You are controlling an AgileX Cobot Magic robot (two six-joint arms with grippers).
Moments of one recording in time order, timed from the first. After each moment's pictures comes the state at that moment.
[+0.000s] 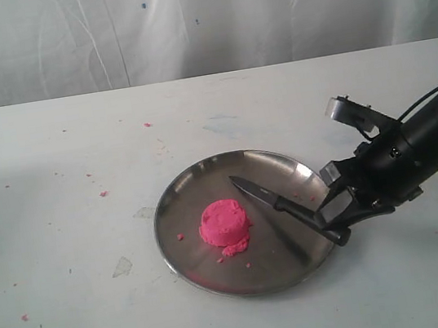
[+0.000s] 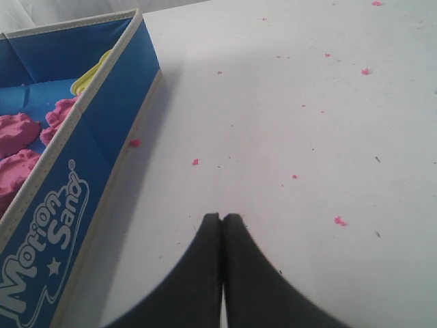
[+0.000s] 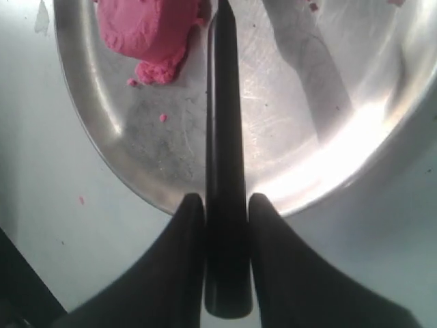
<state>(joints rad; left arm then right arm) 0.07 0.00 0.03 0.20 0.40 -0.05 0.04 1.80 -0.94 0.91 0.96 -0.88</state>
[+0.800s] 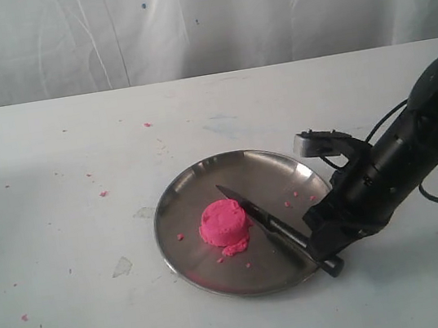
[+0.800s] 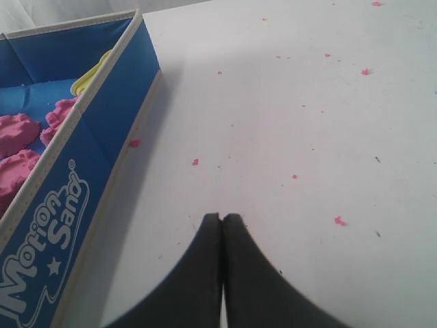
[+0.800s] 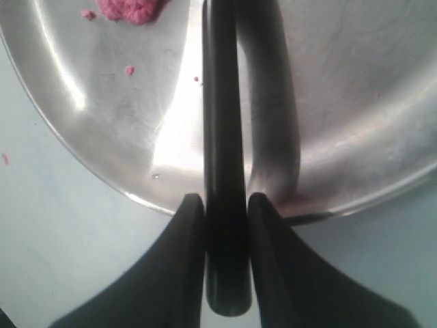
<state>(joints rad) 0.07 0.00 0.03 0.20 0.40 -0.05 0.18 1.84 -0.94 0.77 0.87 -0.88</state>
